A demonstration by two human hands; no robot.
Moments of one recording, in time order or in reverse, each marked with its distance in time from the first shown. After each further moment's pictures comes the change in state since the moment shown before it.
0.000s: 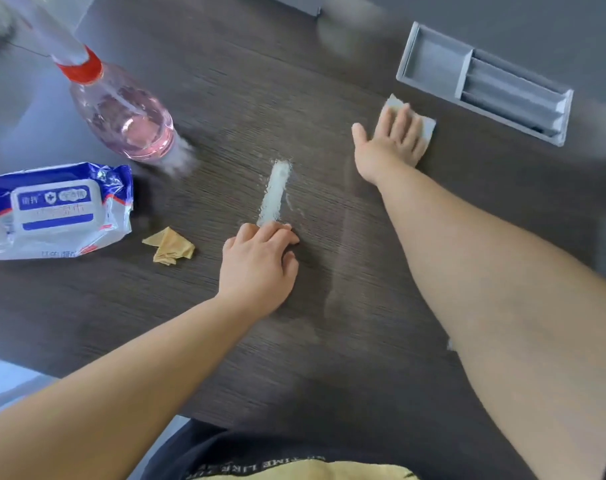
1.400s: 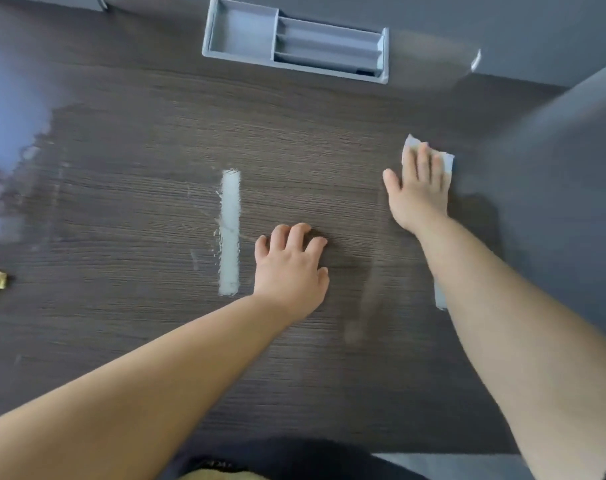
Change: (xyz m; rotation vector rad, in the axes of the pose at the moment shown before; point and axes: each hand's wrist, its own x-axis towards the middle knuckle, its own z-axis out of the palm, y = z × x) left_hand -0.016 0.215 0.103 0.253 -0.257 0.304; right_hand -0.047 0.315 0.022 0.161 -0.011 0.142
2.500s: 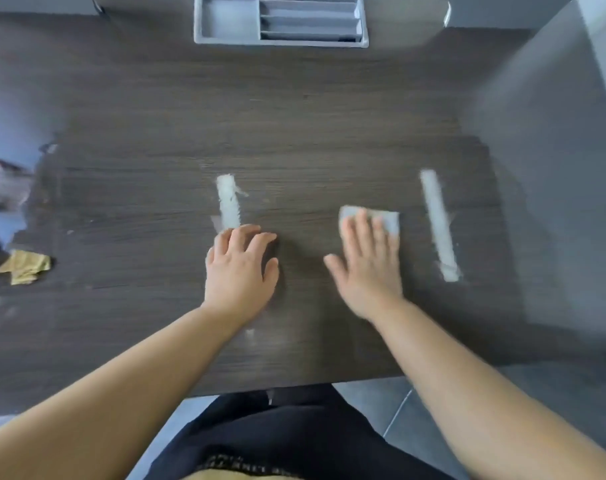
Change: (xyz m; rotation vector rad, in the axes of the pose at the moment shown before) left_hand -0.082 -0.073 0.008 -0.135 0.141 -0.071; right_hand -0.189 -0.034 0.092 -0.055 -0.022 -0.132
